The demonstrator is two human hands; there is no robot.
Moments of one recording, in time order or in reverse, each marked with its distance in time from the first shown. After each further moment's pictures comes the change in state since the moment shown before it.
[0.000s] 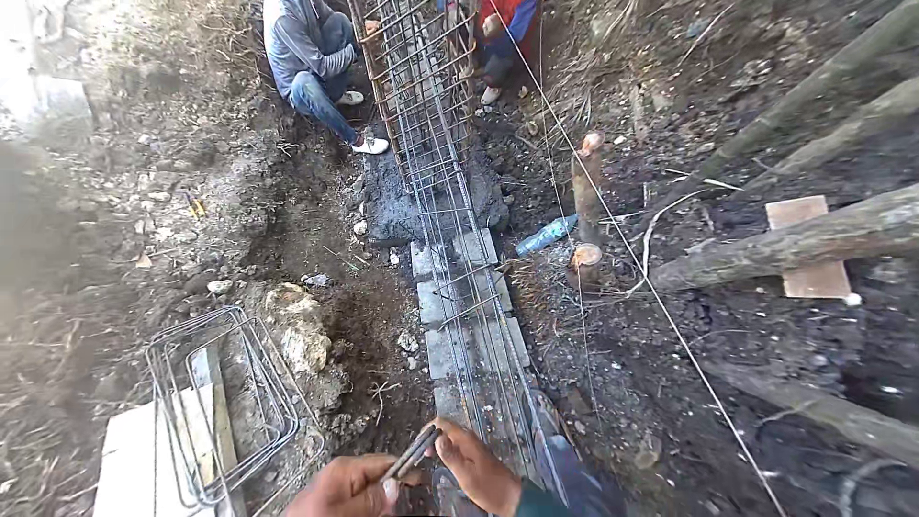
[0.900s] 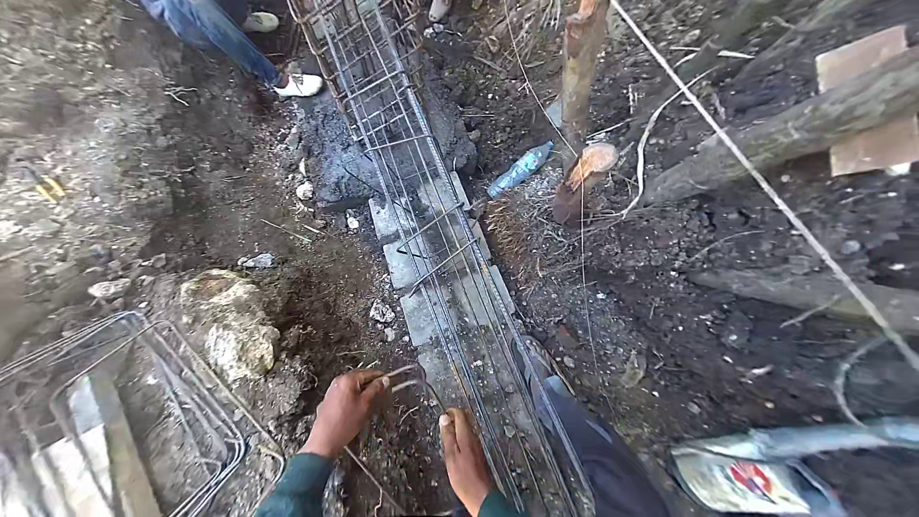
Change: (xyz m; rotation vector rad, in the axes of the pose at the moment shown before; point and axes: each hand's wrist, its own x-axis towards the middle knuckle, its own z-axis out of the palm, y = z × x) left_hand 0.217 -0.239 -0.042 0.452 0.285 -0.039; right_hand 0.003 0.208 0.092 -0.062 0.589 0.627
